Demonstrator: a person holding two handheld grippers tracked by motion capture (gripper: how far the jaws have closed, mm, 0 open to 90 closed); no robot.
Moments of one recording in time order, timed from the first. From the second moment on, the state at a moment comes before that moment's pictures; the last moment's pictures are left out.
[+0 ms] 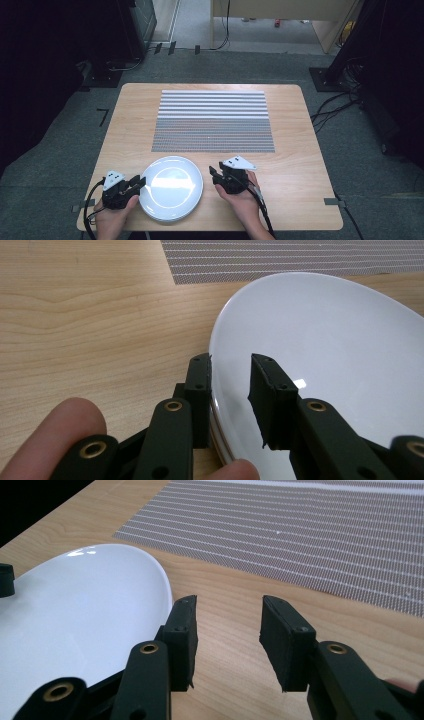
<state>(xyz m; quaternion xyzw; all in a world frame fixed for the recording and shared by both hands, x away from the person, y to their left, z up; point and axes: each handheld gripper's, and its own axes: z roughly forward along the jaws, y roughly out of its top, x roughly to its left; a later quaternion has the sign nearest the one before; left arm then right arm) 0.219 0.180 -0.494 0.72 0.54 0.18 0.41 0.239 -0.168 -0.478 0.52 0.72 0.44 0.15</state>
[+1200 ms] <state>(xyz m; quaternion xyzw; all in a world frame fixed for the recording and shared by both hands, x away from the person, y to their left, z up) 0.218 0.174 -0.495 0.72 0.53 0.18 0.40 0.244 -0.163 -0.512 0.58 0.66 0.47 -0.09</state>
